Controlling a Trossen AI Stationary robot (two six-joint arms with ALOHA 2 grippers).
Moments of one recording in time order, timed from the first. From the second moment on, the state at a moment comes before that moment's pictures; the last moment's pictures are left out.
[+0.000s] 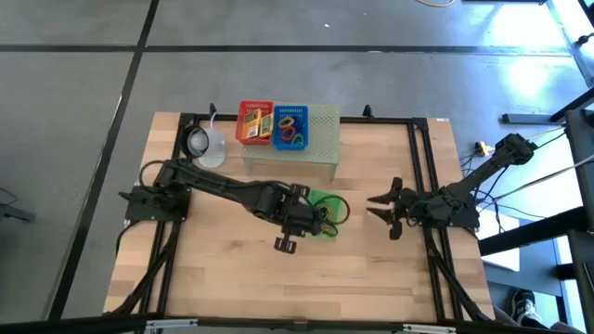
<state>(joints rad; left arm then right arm) -0.26 1.98 1.97 -1.17 -0.23 0.01 0.65 0.53 0.02 0.35 0.76 0.29</state>
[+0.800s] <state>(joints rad) -0.29 2.10 1.97 -0.98 -0.22 0.16 0.65 0.53 0.02 0.34 0.77 0.31</state>
